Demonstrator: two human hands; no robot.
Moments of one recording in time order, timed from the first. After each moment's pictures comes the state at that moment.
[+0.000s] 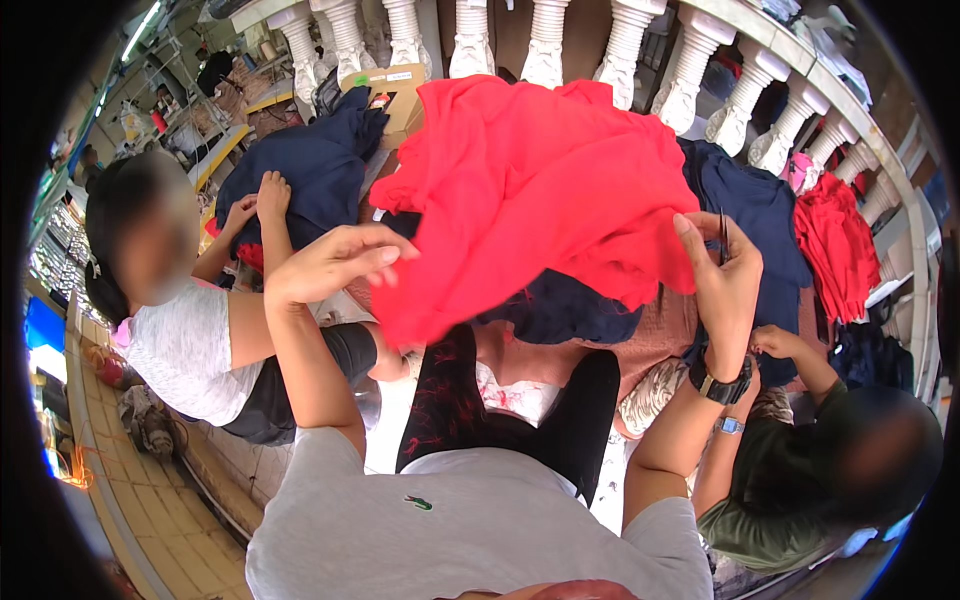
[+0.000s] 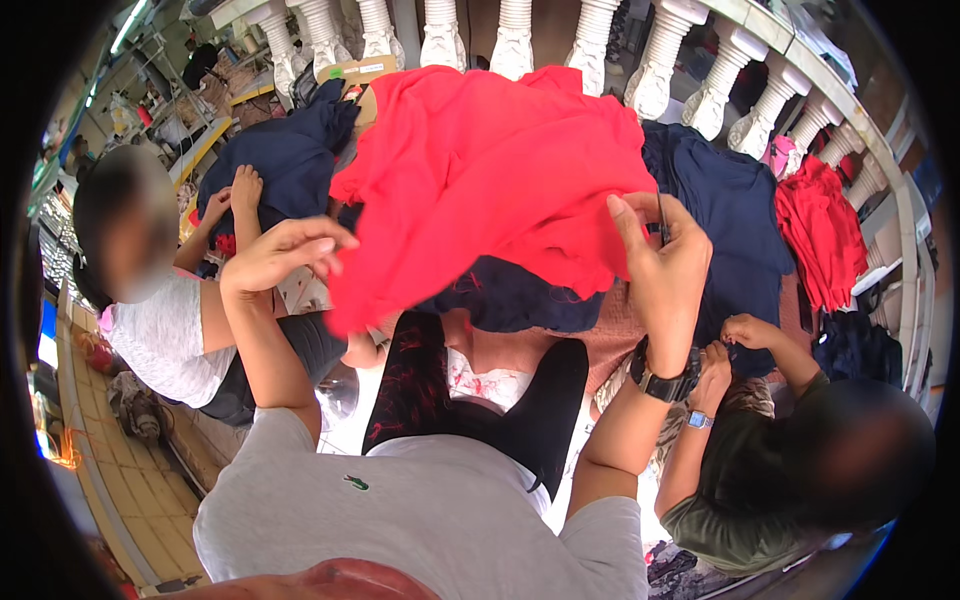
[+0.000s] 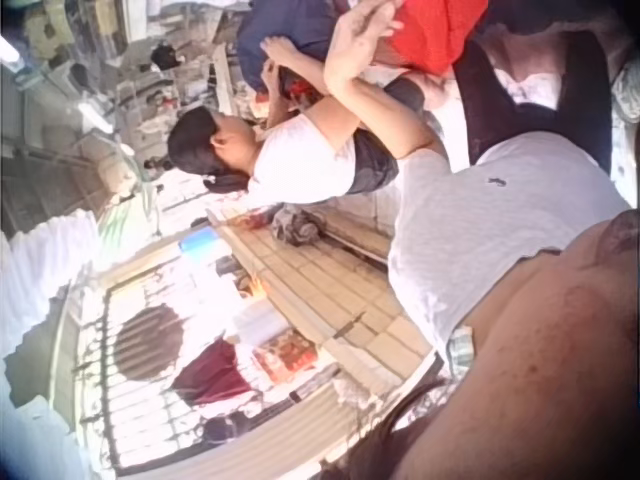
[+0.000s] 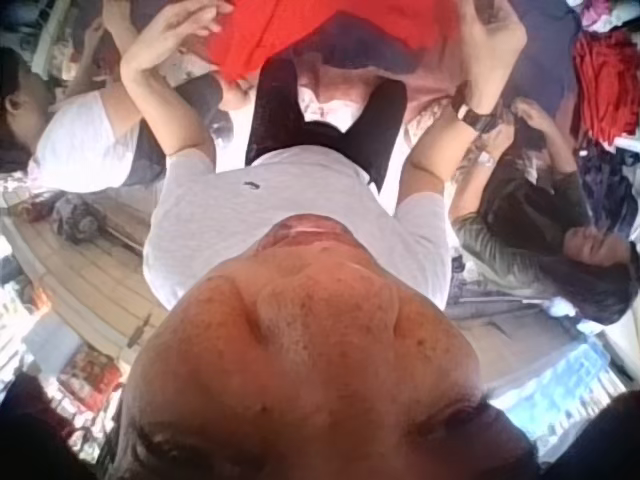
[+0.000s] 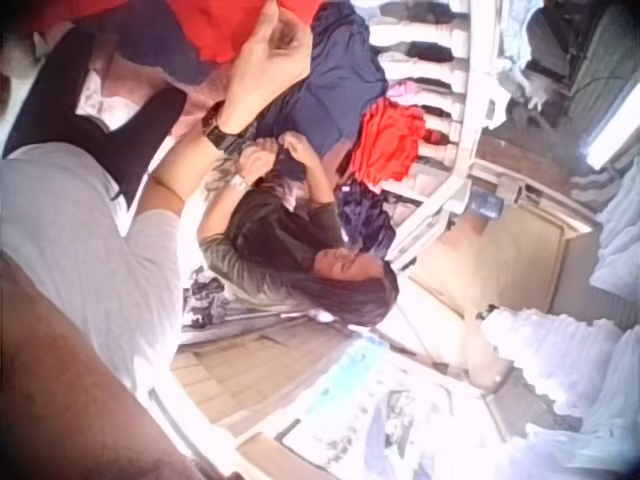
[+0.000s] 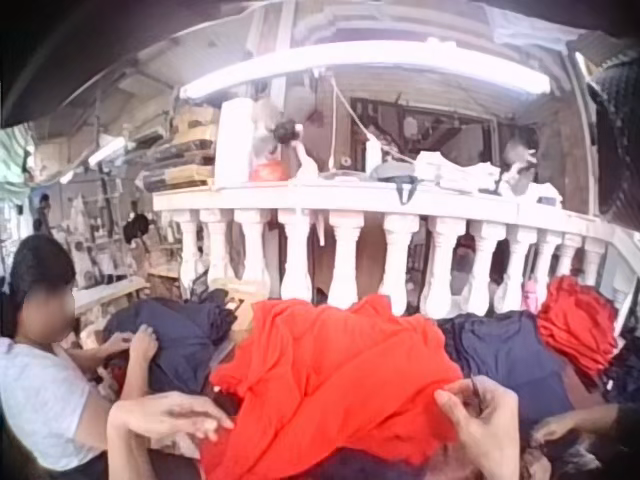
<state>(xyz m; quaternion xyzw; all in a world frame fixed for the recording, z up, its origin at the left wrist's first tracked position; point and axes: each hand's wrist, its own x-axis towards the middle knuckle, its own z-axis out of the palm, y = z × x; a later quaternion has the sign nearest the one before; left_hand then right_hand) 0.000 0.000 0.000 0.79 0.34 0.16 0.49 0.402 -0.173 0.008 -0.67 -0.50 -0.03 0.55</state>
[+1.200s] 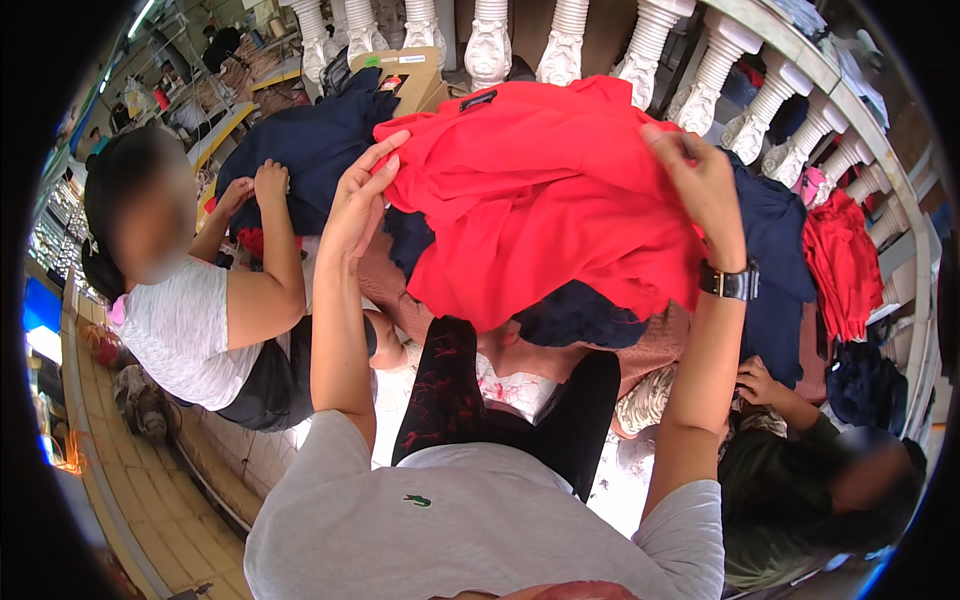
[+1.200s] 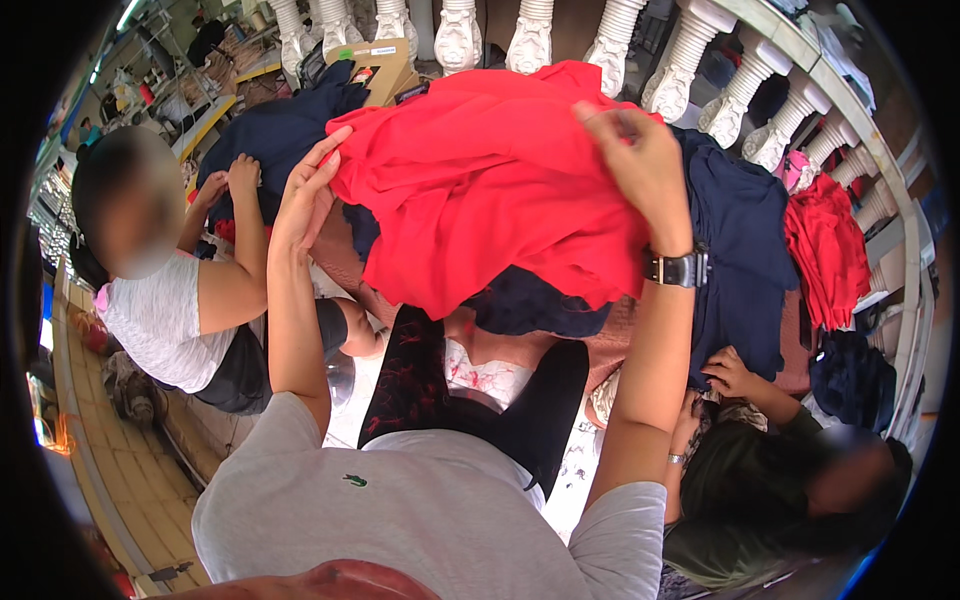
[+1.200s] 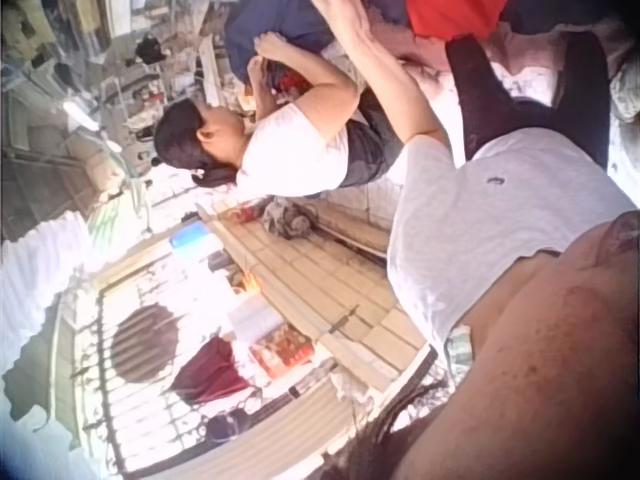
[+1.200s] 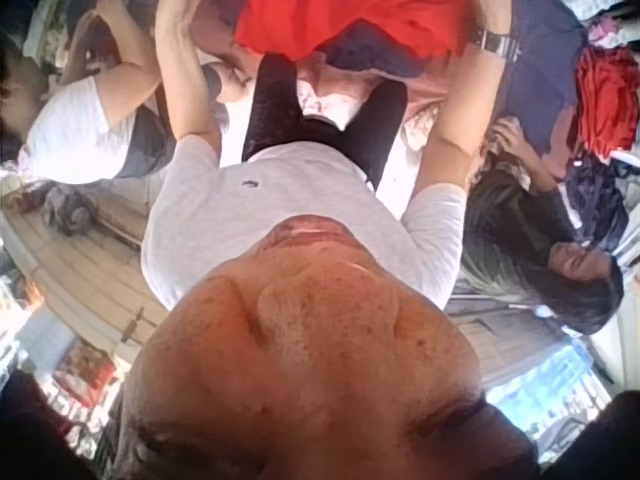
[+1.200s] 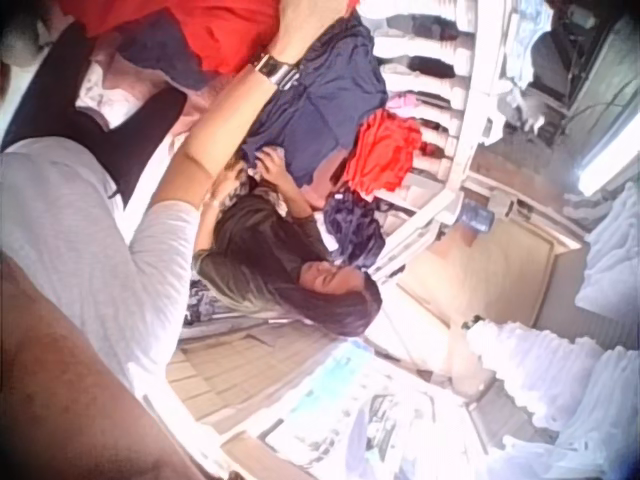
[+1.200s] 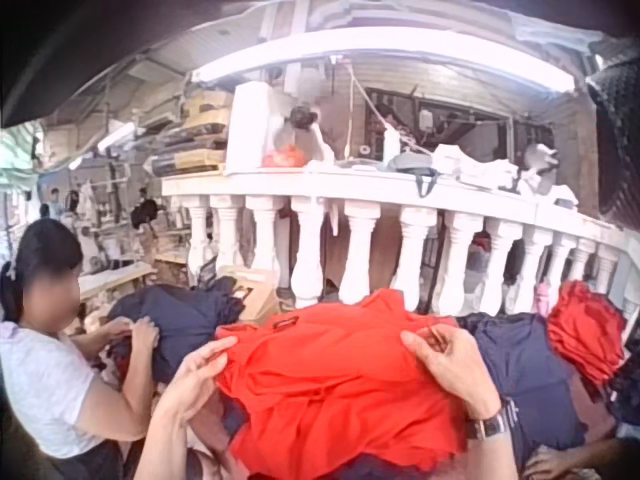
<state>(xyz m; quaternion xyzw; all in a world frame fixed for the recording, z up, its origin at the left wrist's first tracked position) 0.045 0.053 -0.043 0.54 0.19 0.53 0.62 0.425 -0.055 0.033 -0.66 -0.59 0.00 0.47</state>
